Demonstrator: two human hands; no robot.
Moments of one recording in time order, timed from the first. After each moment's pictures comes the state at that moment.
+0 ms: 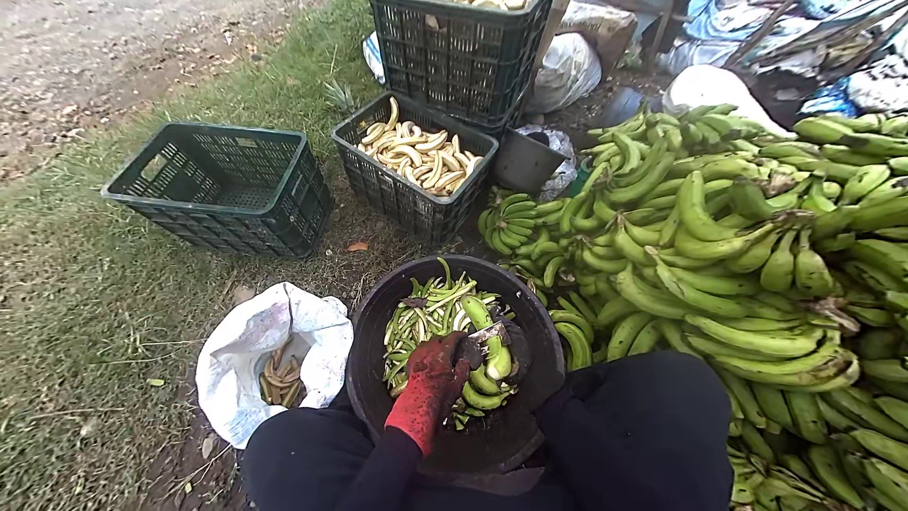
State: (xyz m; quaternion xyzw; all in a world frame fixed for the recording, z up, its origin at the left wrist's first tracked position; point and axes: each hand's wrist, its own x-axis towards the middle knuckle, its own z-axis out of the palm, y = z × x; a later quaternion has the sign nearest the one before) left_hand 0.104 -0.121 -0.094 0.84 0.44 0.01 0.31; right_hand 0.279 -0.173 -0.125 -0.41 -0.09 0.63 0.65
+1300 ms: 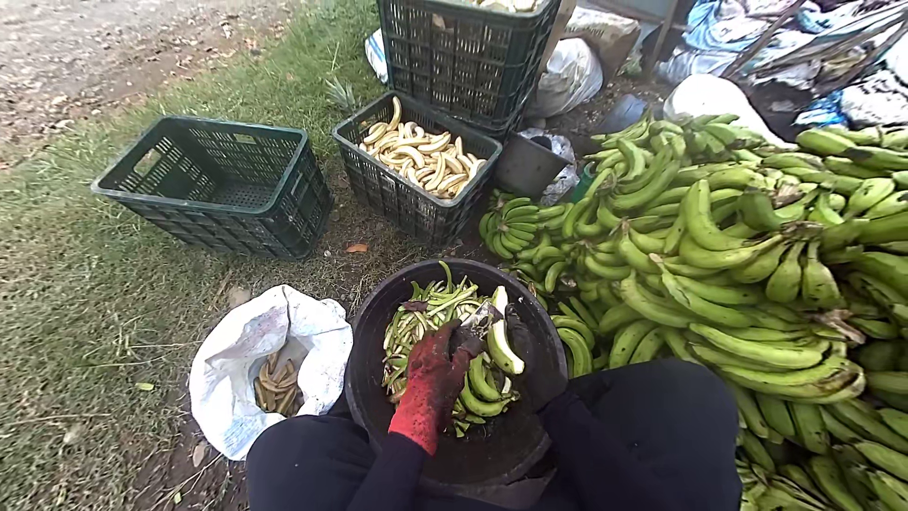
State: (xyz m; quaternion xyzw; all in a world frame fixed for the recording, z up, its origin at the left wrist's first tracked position) left_hand 0.104 -0.113 -0.082 0.78 0.49 0.13 0.37; right_hand 0.285 -0.161 -0.120 -0.50 -0.12 0.54 0.67
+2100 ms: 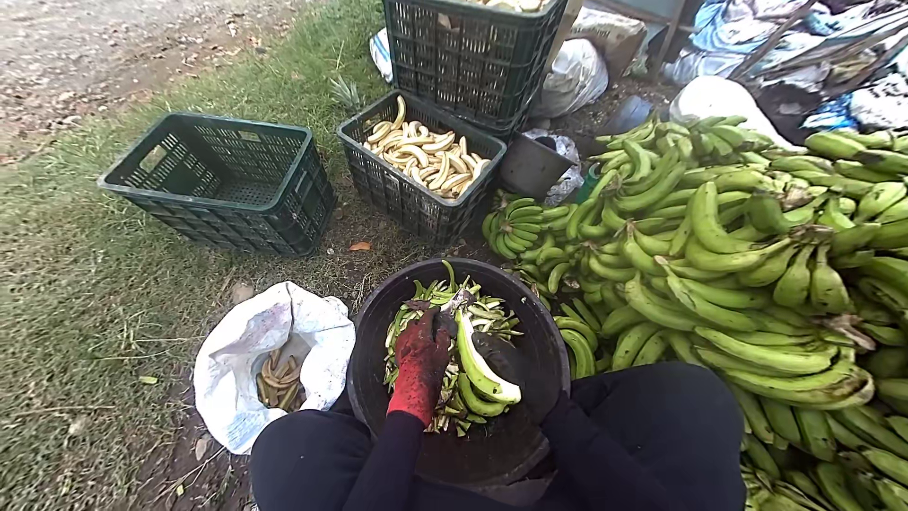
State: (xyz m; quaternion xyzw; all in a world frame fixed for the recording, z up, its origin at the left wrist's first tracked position) left_hand 0.106 -0.082 -0.099 0.75 0.57 0.11 0.32; right_hand 0.270 -0.170 -0.141 -0.55 -0.34 0.60 0.47
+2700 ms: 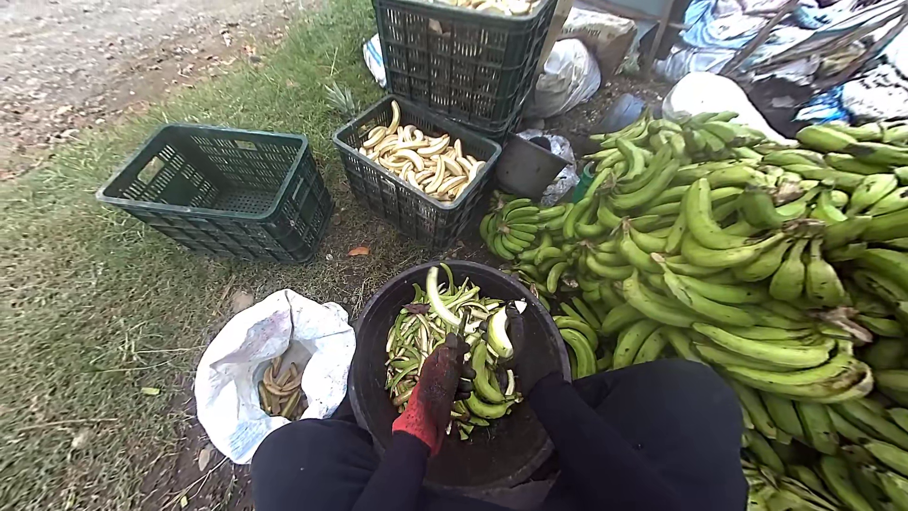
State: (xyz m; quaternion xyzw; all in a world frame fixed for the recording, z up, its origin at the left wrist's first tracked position) left_hand 0.106 -0.124 -0.100 0.46 0.51 0.13 0.71; right_hand 0.285 -0.138 -0.133 -0.67 -0.05 0.44 0.59
